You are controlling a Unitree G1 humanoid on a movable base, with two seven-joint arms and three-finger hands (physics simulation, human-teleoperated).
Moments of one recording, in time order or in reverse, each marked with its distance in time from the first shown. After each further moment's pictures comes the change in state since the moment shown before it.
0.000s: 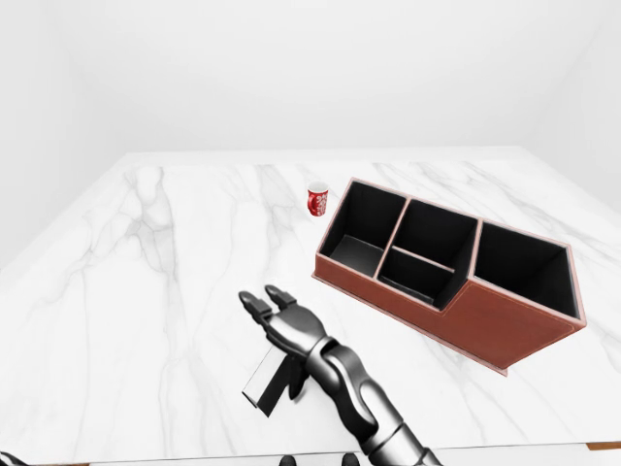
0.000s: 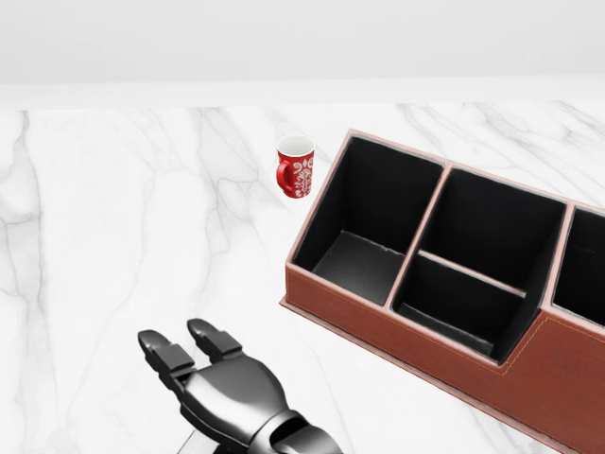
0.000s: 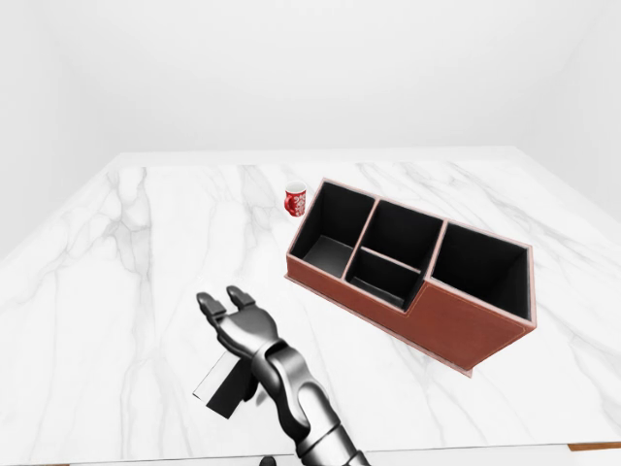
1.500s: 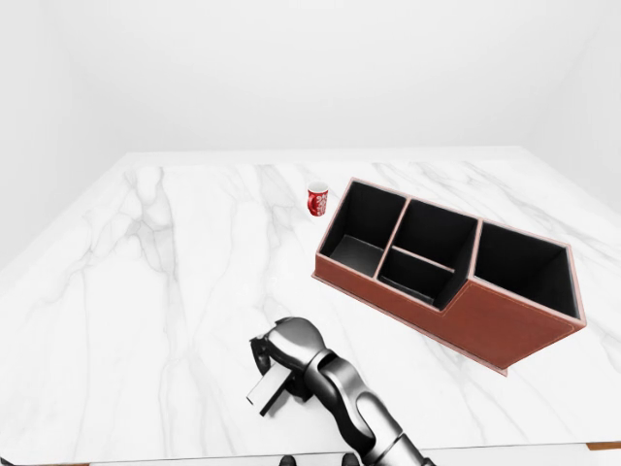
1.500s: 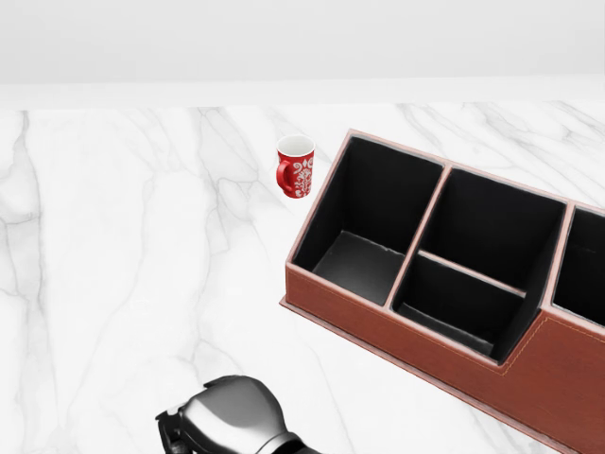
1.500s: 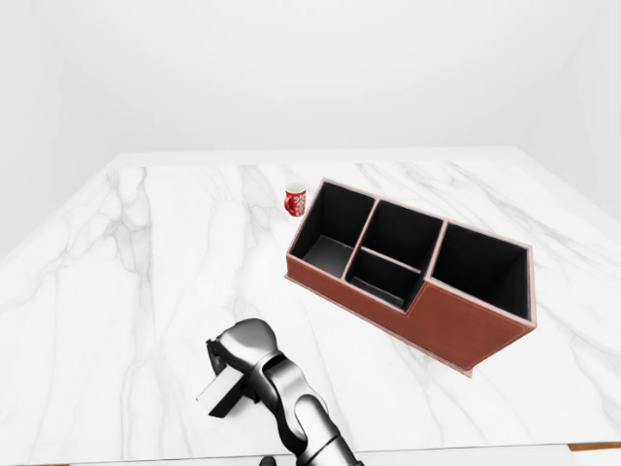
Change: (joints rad) left arm 0.006 0.026 0.010 0.005 -0.056 0.000 0.039; right arm 0.043 -0.014 0.045 0.037 -0.077 0.000 -0.057
